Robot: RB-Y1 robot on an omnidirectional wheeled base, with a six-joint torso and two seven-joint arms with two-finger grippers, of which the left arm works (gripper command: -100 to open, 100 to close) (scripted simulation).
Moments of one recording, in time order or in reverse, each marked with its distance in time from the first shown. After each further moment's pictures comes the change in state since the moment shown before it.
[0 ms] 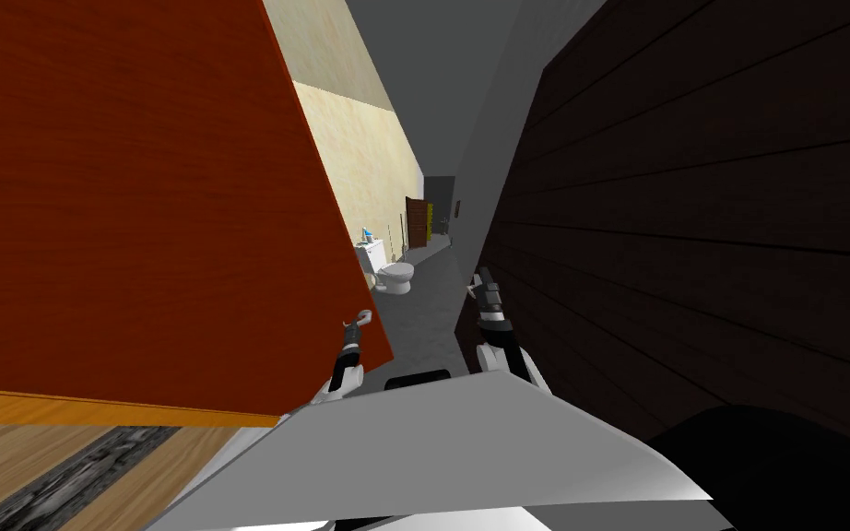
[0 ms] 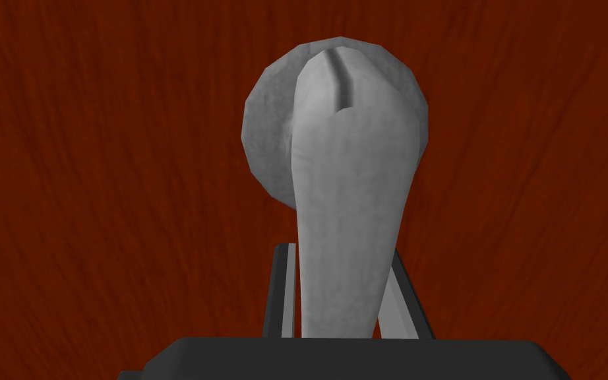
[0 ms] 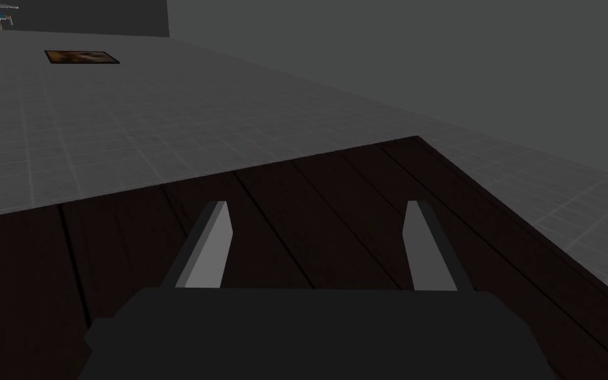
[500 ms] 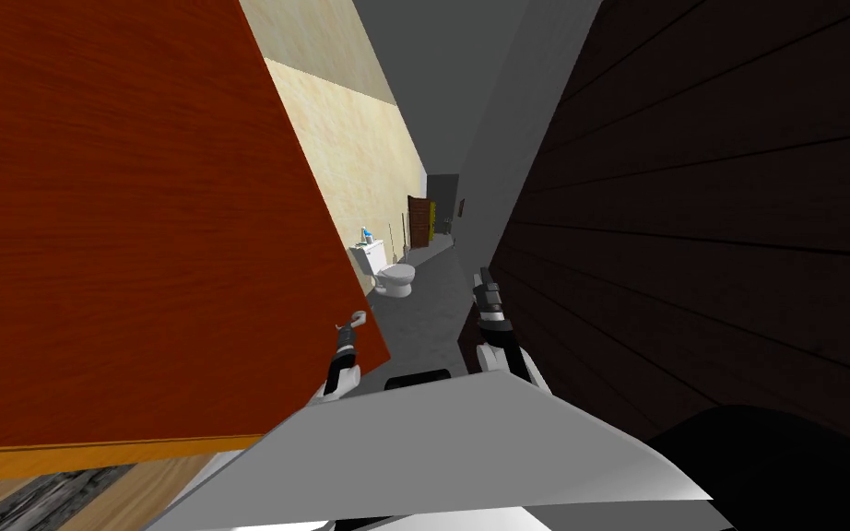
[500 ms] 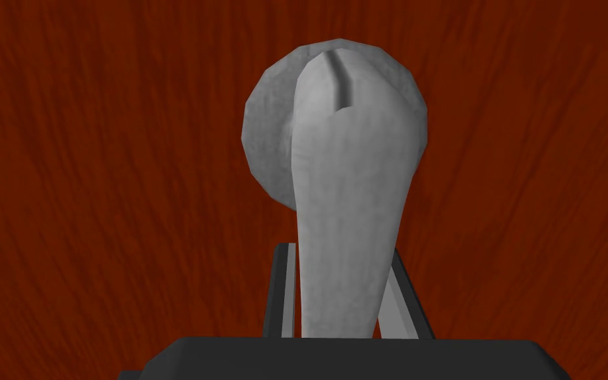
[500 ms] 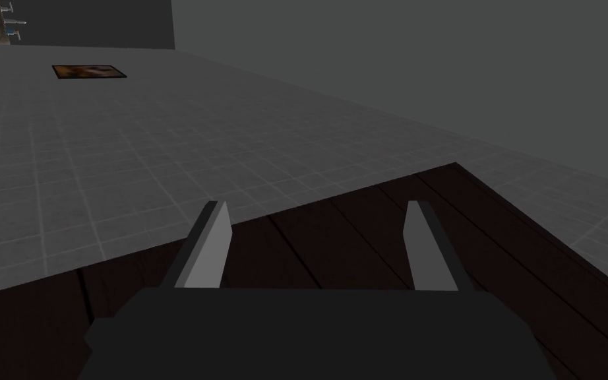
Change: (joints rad) arm 0.016 0.002 0.050 -0.027 0.029 0.009 -0.022
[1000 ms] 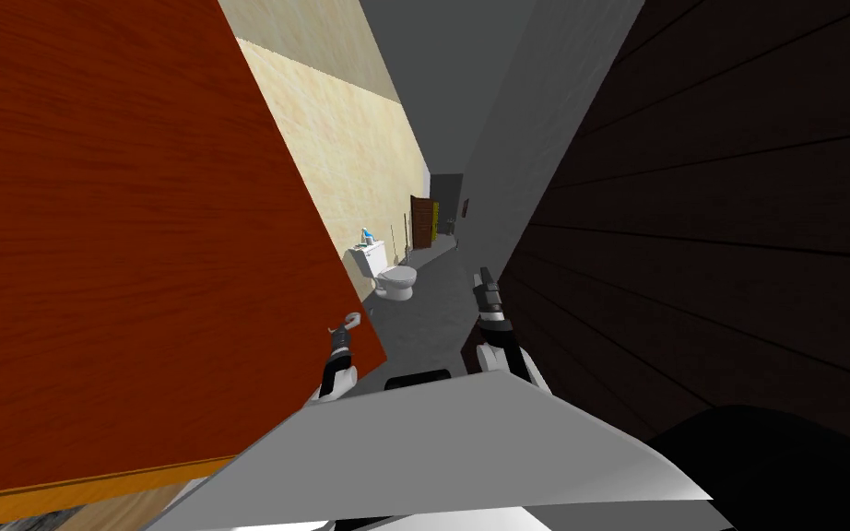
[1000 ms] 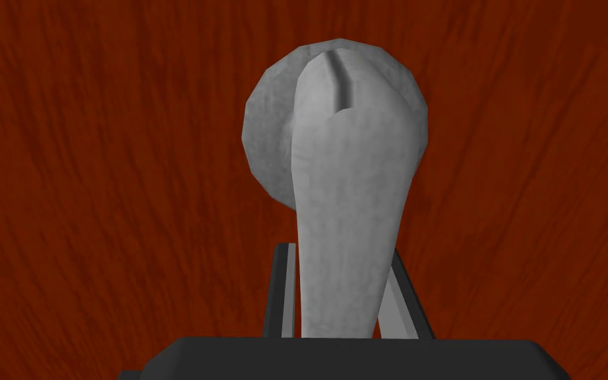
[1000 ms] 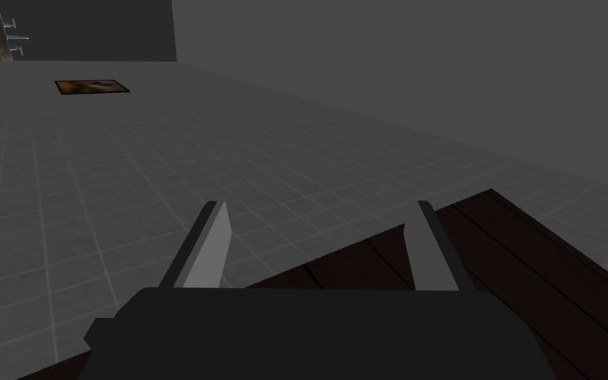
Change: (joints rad) arm -0.007 0.013 0.049 0.026 0.028 -0.015 -0.017
